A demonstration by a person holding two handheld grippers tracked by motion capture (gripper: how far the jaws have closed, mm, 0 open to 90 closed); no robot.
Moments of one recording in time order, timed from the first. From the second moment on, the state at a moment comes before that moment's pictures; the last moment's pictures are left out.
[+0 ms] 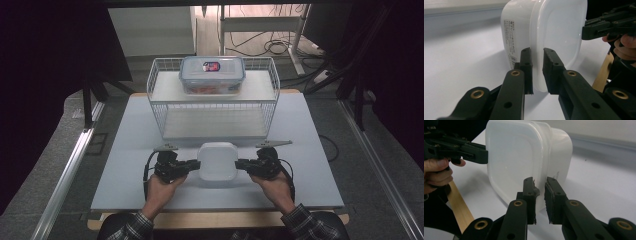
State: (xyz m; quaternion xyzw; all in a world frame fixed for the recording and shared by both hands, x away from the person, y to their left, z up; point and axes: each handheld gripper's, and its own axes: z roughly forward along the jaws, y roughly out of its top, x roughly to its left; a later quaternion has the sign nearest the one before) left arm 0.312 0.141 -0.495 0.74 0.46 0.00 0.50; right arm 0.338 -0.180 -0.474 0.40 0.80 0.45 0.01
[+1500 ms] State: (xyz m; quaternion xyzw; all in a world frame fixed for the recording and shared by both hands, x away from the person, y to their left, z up) left arm 0.335 0.147 -0.391 0.72 0.43 0.11 0.54; right arm 0.367 -0.165 -0.374 0.35 0.77 0.52 0.10
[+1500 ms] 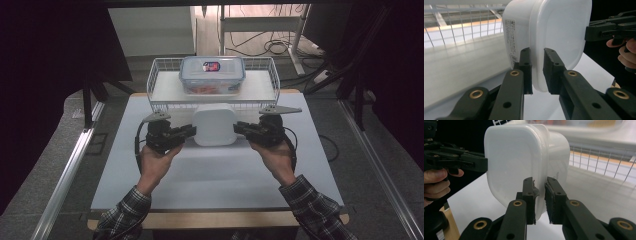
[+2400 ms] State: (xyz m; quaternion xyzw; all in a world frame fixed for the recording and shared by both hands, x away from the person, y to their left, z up) left arm 0.357 0.155 -0.319 0.71 0.42 0.14 0.55; right arm 0.393 -0.160 -0.310 0.34 0.75 0.56 0.11
